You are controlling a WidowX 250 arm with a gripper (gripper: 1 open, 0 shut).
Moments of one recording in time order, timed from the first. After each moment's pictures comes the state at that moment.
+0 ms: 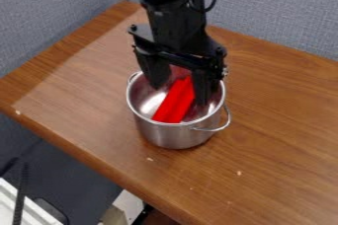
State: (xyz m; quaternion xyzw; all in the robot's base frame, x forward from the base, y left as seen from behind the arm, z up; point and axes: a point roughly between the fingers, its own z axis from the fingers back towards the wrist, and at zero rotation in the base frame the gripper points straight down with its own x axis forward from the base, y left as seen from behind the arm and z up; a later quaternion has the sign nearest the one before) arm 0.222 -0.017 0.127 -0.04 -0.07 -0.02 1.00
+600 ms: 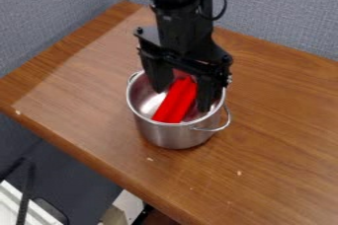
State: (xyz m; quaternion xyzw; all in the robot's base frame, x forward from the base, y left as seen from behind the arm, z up) arm 0.225 -0.021 0.120 -0.01 -0.04 -0.03 1.00
